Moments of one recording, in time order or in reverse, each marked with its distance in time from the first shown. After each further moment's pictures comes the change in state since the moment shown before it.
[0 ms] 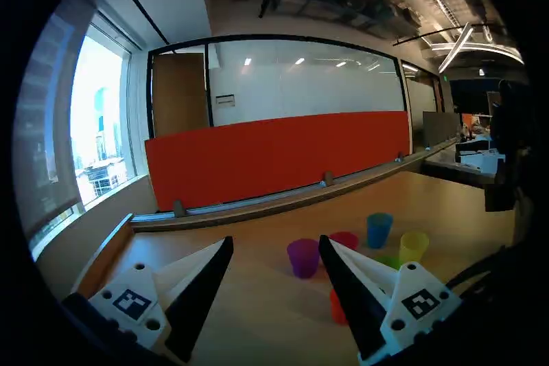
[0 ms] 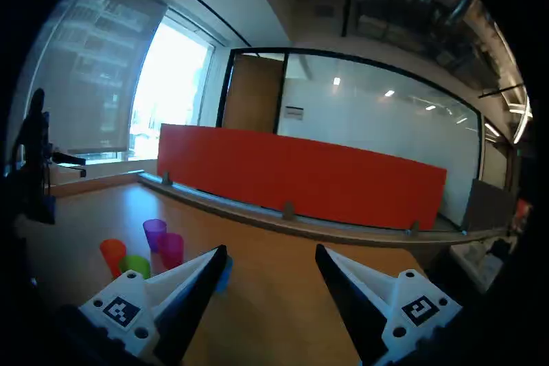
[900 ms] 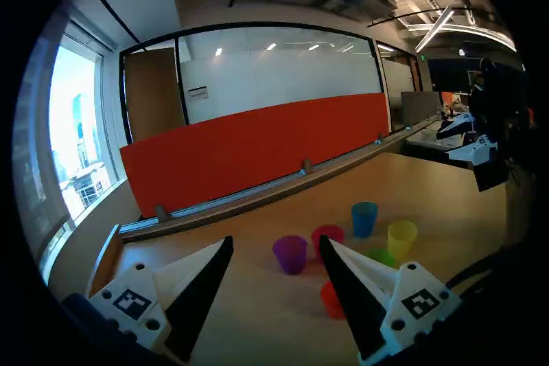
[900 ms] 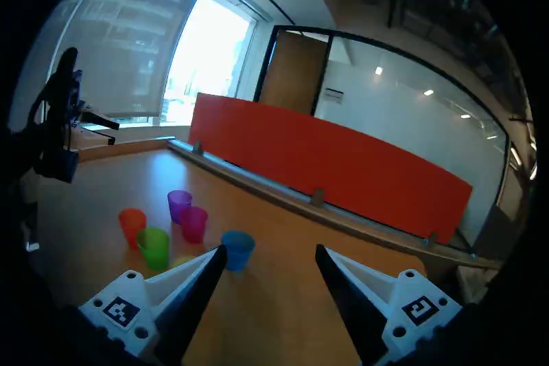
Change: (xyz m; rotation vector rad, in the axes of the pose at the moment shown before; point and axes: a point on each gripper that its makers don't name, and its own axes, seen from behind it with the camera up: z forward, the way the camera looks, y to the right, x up) left arm 0.016 0.020 0.015 -0.116 -0.075 0.088; right arm -0.005 -0.023 -0.002 0.167 -0.129 -0.136
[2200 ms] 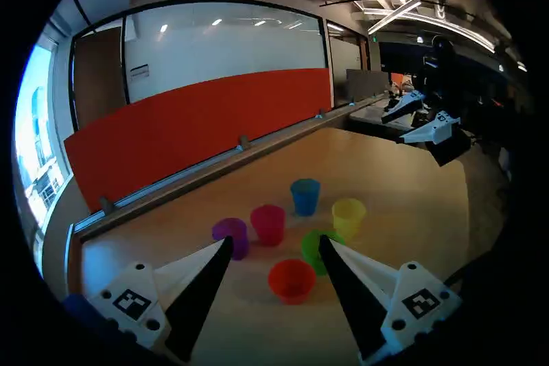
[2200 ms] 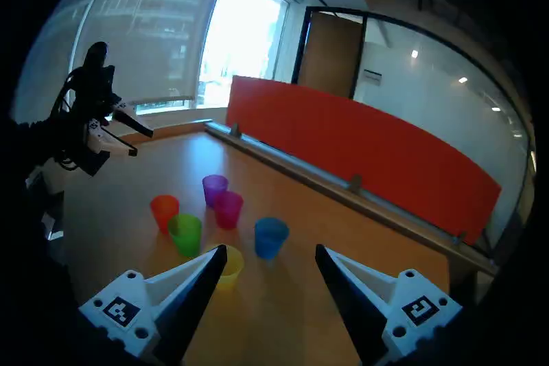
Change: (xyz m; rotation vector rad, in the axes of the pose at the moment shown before) left arm -0.019 0.073 0.009 -0.327 -0.134 0.031; right arm -0.005 -0.026 0.001 0.204 -0.103 -0.002
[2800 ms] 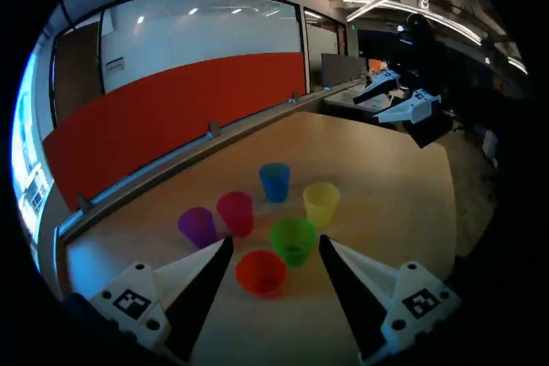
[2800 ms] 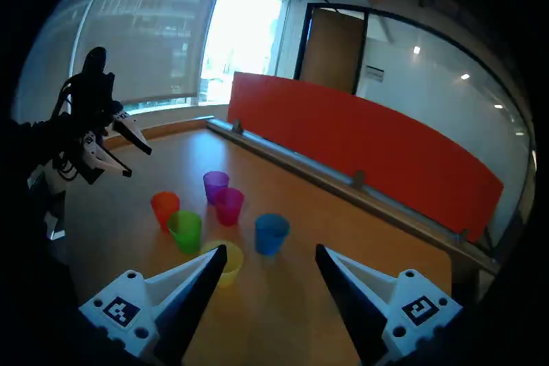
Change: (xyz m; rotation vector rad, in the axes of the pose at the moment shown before) left arm -0.022 0.042 0.016 -0.120 -0.066 0.034; right arm -0.004 0.003 0.003 0.018 -0.017 0.008
